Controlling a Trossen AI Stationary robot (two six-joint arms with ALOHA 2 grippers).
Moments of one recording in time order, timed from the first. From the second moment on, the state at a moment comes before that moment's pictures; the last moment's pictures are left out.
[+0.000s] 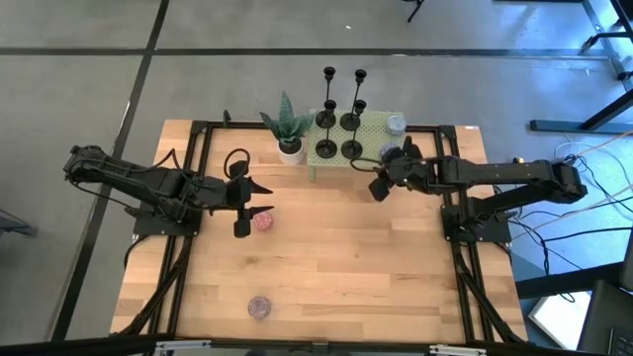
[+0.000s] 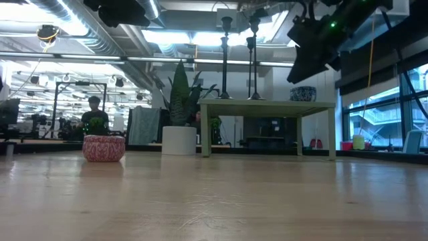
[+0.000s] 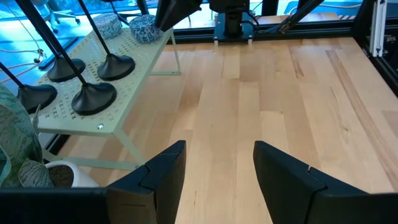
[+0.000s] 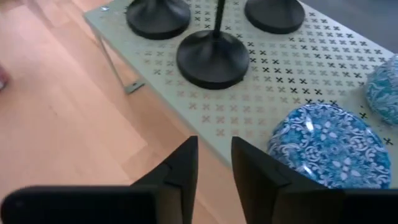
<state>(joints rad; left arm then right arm) -0.23 0.89 0.77 -0.36 -0.40 -0.09 -0.08 1.14 0.83 -0.53 0.52 0.46</state>
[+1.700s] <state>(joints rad) -0.23 0.98 0.78 -0.51 -0.32 -0.13 0.08 1.14 1.00 -0.26 0.23 0.08</state>
